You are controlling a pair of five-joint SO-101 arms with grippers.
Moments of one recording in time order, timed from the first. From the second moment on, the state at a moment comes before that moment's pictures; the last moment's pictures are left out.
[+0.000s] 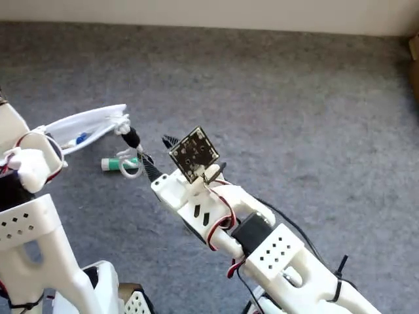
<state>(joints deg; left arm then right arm) -30.2 -43.5 23.3 75.6 11.7 -49.5 -50.2 55.3 21.0 3.6</state>
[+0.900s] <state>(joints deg) -40.0 -43.5 23.3 75.4 11.7 -49.4 12.7 8.1 44.3 8.6</state>
